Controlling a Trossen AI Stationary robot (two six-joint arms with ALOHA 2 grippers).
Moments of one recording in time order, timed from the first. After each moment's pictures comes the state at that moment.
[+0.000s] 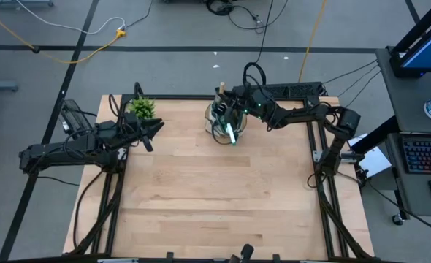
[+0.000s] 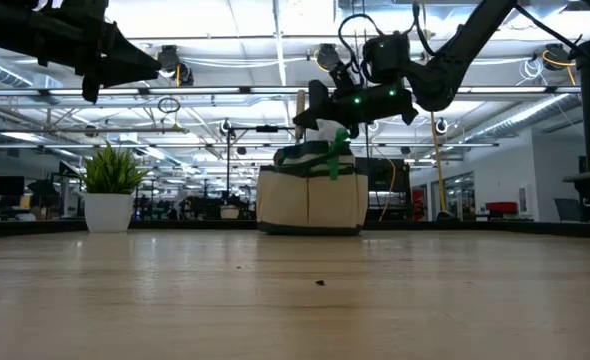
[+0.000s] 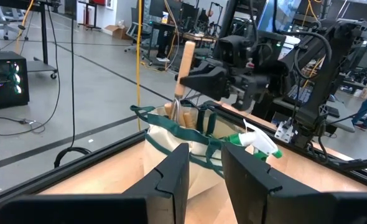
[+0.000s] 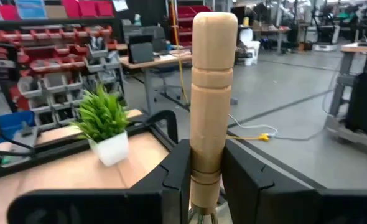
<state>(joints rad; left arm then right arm) 0.19 0.39 0.34 0.00 -0.32 -0.27 -0.50 1.77 0.93 0.86 0.00 0.07</state>
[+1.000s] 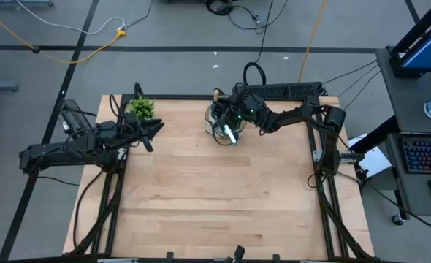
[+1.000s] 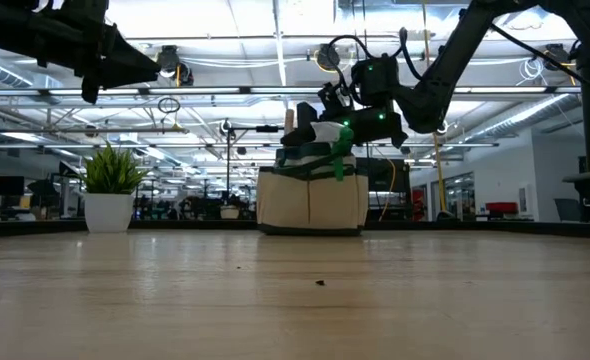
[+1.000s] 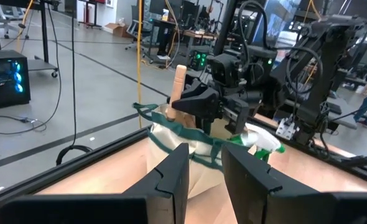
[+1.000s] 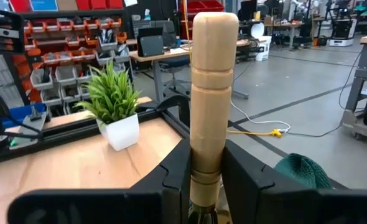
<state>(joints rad) 0.19 0.39 0.34 -0.01 -0.32 -0.26 -0.48 1.93 0.93 0.91 0.00 0.06</state>
